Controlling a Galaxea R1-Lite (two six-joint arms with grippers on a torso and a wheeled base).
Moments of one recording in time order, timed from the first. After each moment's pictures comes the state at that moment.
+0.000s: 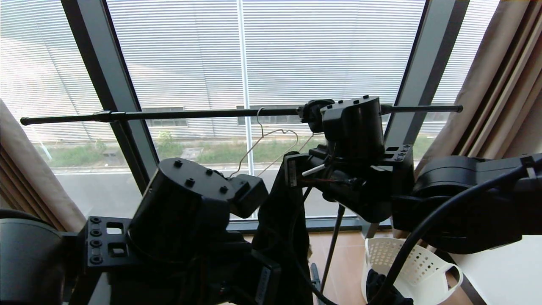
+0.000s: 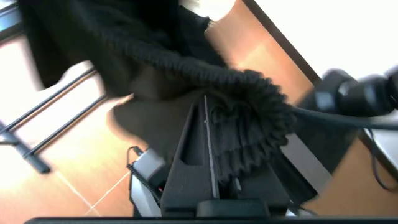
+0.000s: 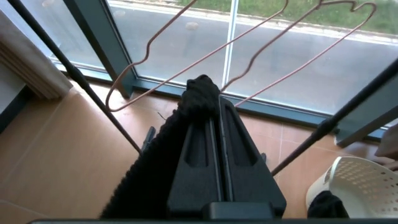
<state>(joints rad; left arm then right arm) -0.93 1.57 -0.89 -0.02 0.01 -0.34 0.83 1.89 -1.27 -0.23 -0.51 0.27</state>
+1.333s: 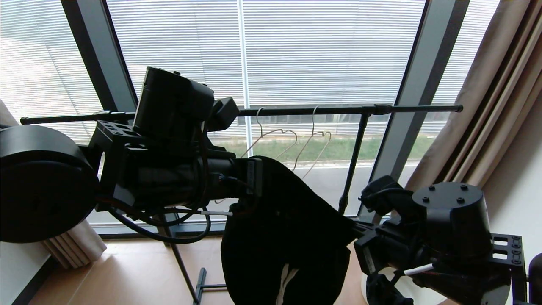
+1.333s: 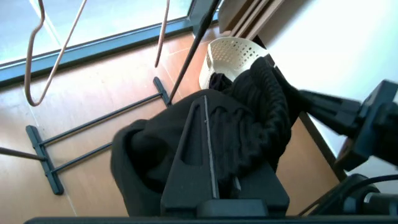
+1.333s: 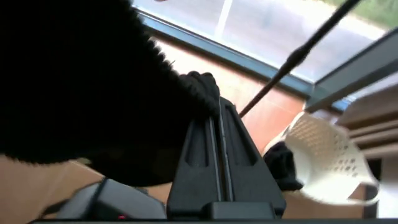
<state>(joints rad) -0.72 1.67 -1.20 0.05 0.05 -0.33 0.76 1.62 -0.58 -0.47 -0.34 0.09</state>
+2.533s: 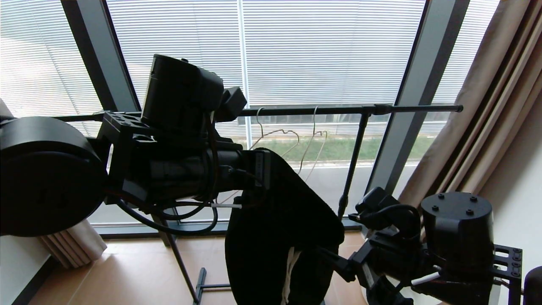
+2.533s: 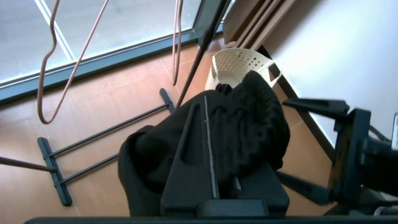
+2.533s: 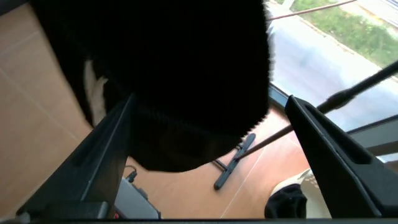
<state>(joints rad) -0.75 1.69 -1.25 0.05 0.11 -0.30 0.71 1.65 -0.48 -0.69 -0.11 -0.05</state>
